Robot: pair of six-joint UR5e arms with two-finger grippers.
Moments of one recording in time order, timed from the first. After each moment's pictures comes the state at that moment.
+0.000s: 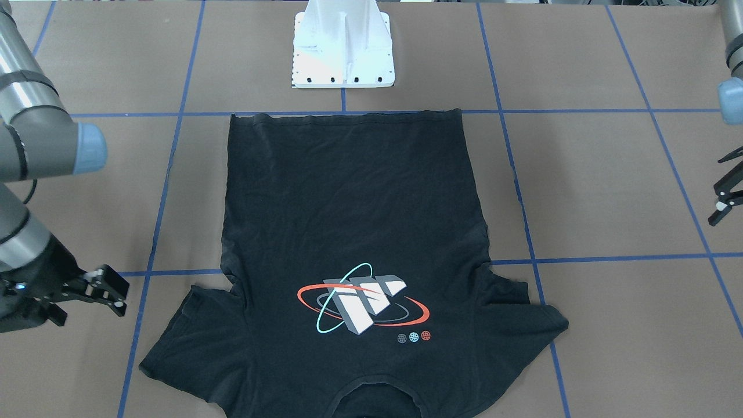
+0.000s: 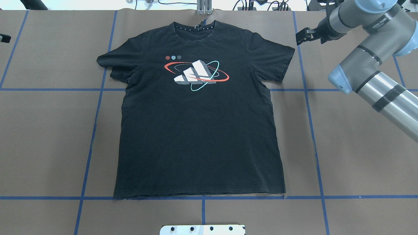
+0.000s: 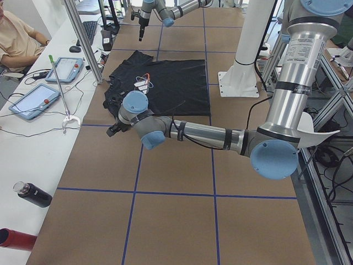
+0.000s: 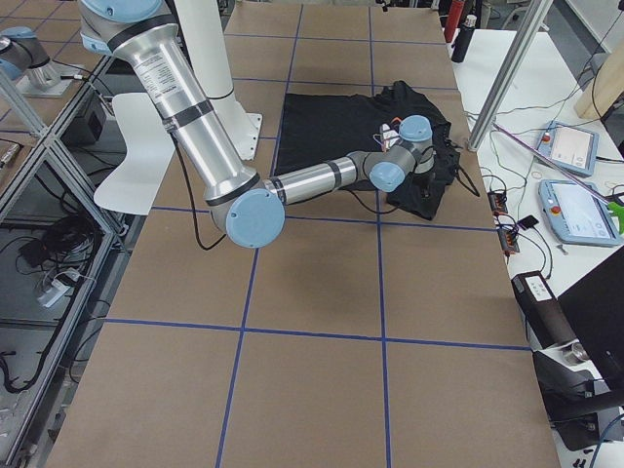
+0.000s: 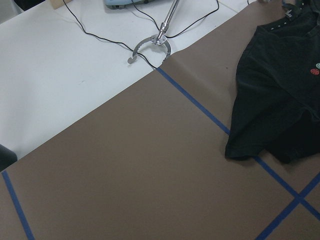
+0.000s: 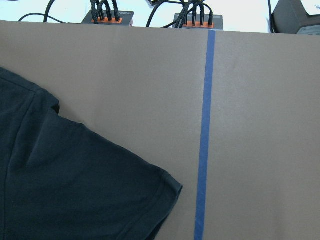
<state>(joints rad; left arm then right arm) -1.36 -1.77 -1.50 -2.43 -2.33 -0.15 1.02 -1.00 1.22 -0.96 2.00 0.80</state>
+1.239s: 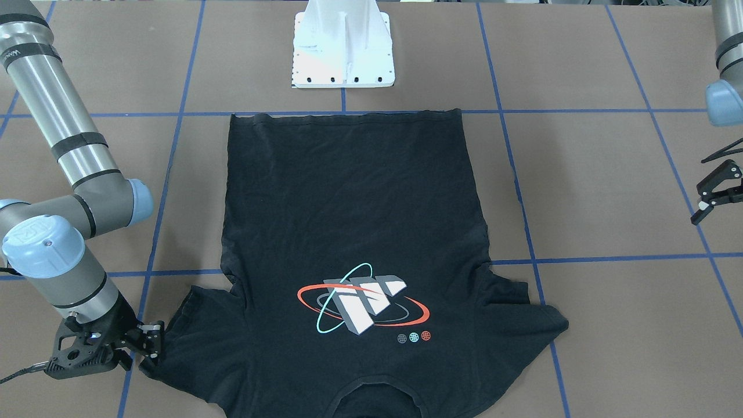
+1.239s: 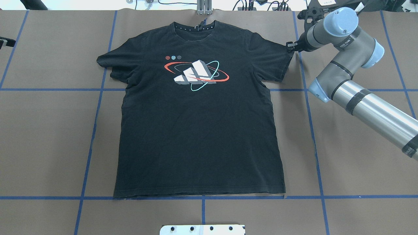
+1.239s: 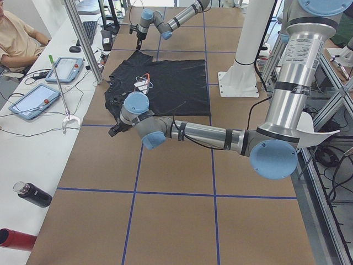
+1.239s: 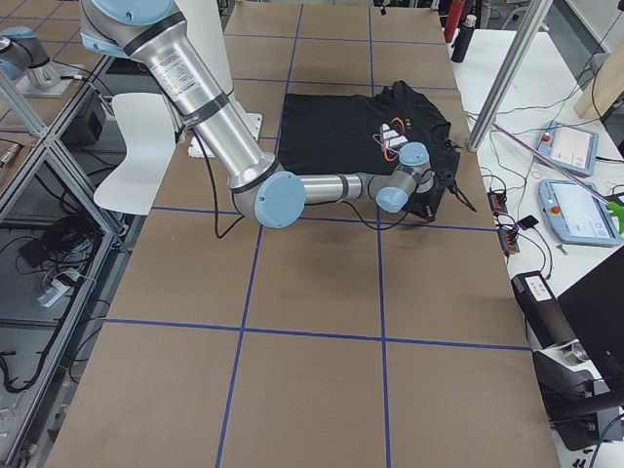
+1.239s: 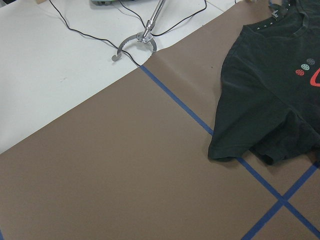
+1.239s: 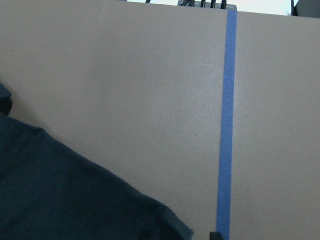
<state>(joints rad) -1.35 -1.77 -1.50 -2.44 -2.33 -0.16 0.95 -0.90 0.92 -0.75 1.88 0.82</state>
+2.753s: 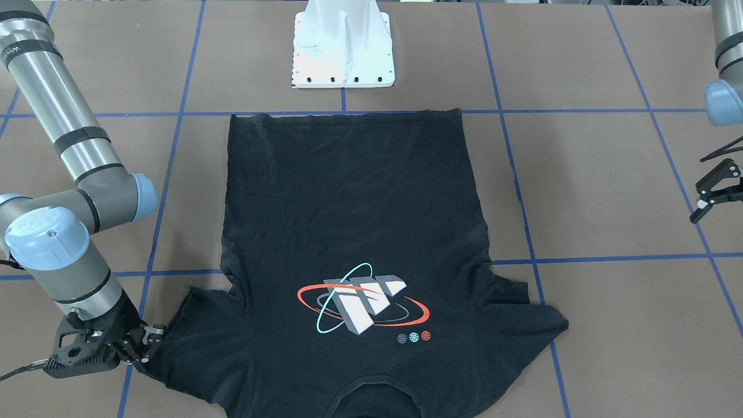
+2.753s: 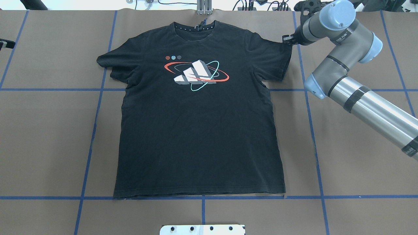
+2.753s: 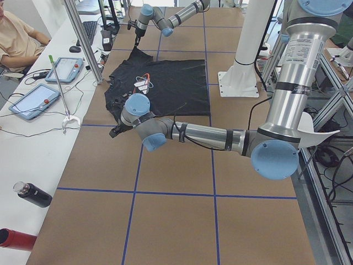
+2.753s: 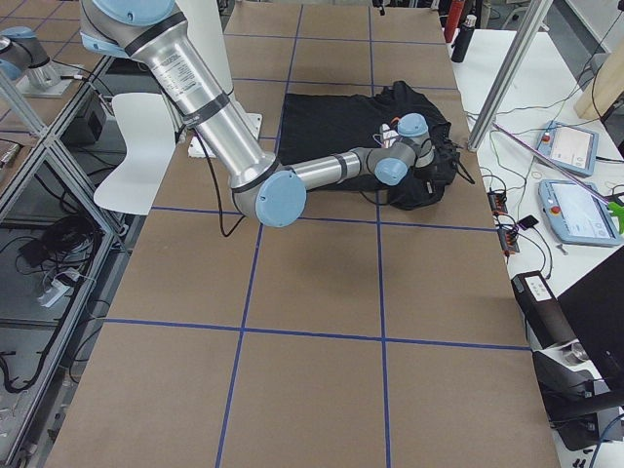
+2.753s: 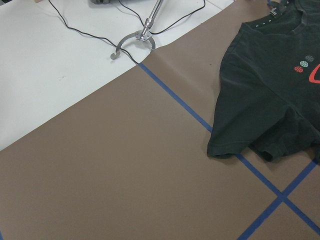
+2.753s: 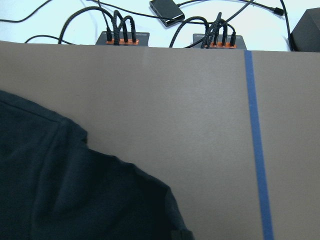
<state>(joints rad) -1.35 -1.76 -1.49 -2.46 -2.33 -0.16 0.93 -0.89 1.16 -0.98 1.82 0.93</state>
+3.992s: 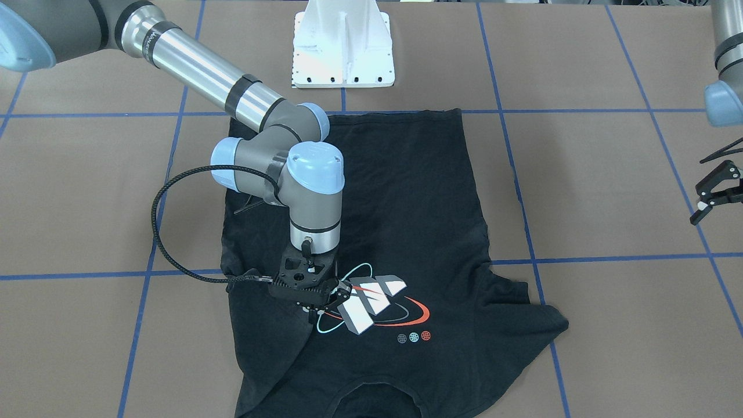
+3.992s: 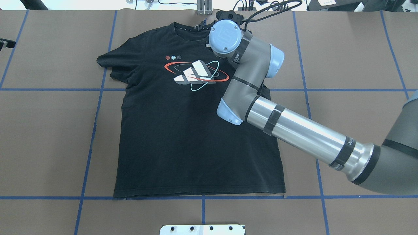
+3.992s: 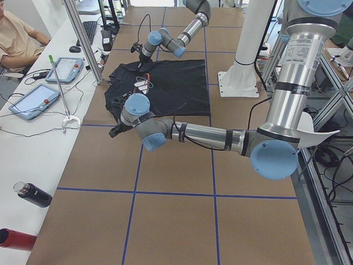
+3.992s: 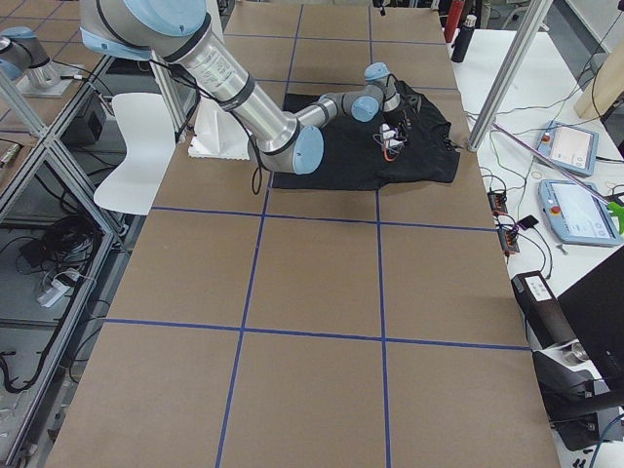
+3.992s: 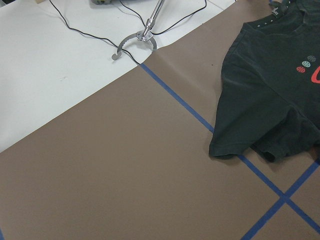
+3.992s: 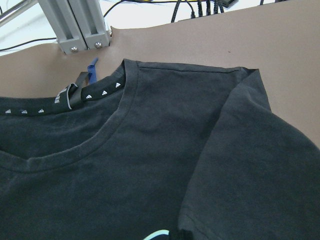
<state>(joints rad) -1.34 -1.76 -1.49 -2.46 -2.32 -0.16 0.65 -0.55 0.98 -1.18 1.48 1.35</state>
